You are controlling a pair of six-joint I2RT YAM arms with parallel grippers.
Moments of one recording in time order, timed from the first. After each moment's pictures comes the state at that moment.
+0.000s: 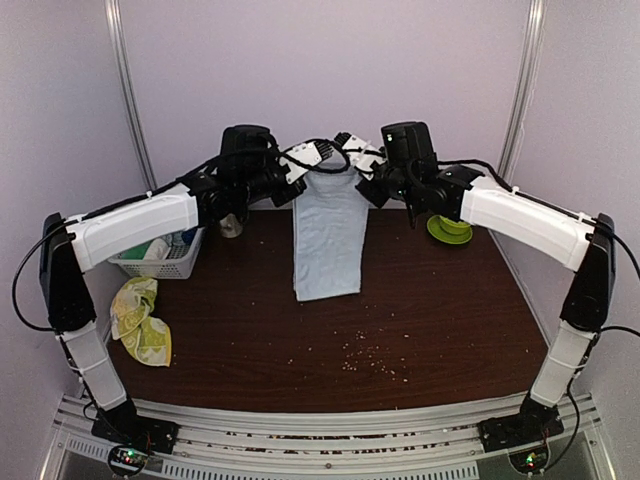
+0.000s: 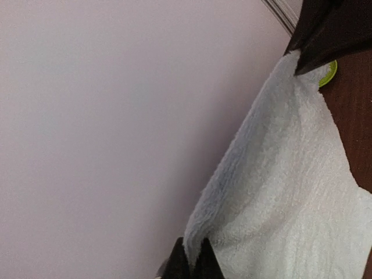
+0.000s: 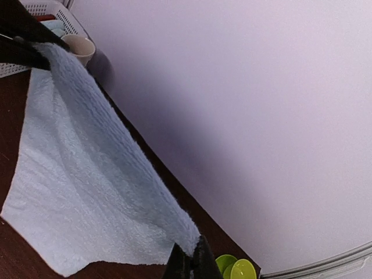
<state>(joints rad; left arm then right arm) -0.76 1.76 1.62 -0.09 -0.22 0.79 0.75 1.76 1.69 -0.26 0.39 -0.57</state>
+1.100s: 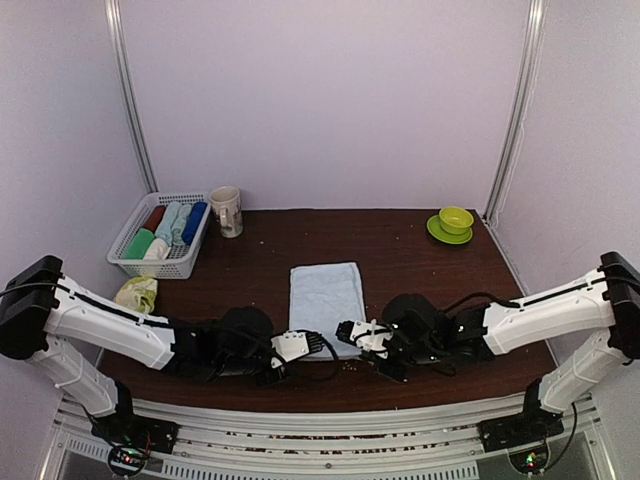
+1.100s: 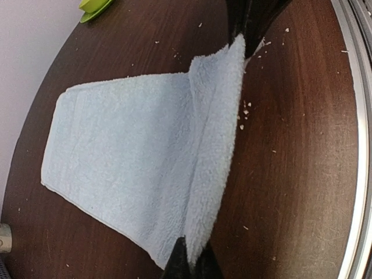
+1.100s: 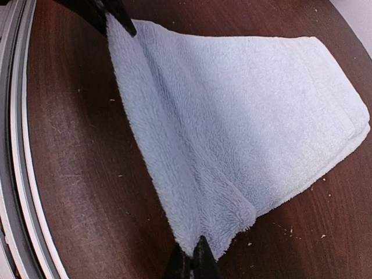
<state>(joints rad) -1.18 1.49 0.63 0.15 -0.20 0.36 1.09 1.45 0.70 -0.07 0.10 -0.23</state>
